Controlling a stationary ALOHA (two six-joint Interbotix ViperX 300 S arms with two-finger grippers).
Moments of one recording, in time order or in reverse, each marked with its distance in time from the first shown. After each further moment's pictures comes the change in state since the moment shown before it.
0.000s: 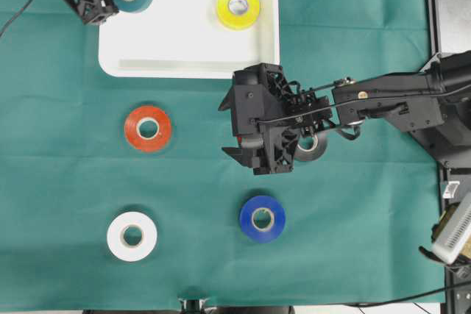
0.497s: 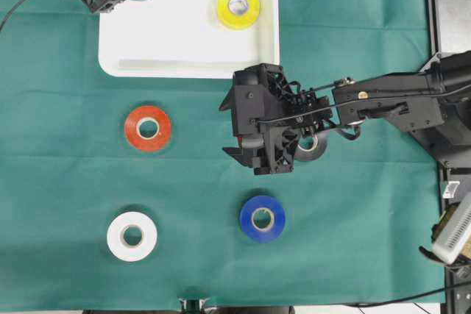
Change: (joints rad) left arm 0.017 0.017 -0.035 0.000 -0.003 -0.002; right arm 0.000 0.000 0.002 0.000 0.000 0.000
